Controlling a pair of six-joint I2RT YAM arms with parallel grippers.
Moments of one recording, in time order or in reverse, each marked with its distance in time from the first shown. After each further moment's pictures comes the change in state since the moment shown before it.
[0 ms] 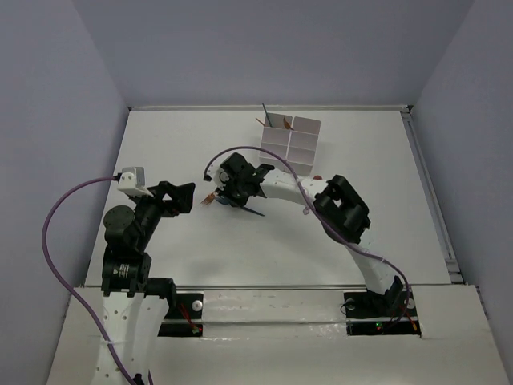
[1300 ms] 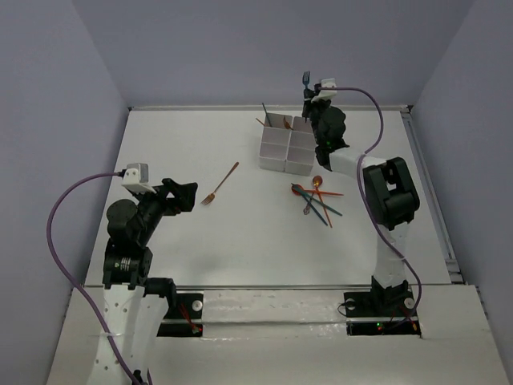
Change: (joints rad) left arm 0.000 0.053 0.000 0.001 0.023 0.000; right arm -0.537 -0.216 -0.384 1.390 0.333 0.211
